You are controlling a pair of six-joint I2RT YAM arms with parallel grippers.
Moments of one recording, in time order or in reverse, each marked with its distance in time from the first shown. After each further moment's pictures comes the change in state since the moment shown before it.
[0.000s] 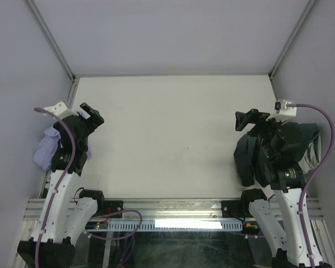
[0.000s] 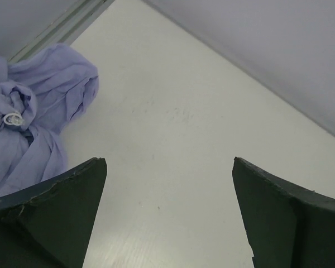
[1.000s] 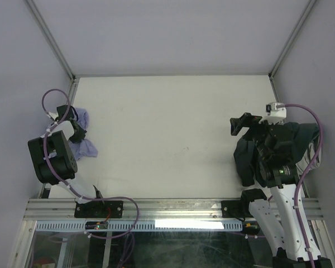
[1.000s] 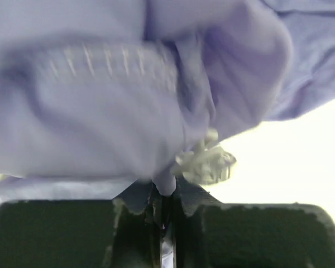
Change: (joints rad) left arm 0.435 1.003 0.193 -0.039 0.134 0.048; right arm 0.008 0.014 -0.095 0.007 -0.036 0.003
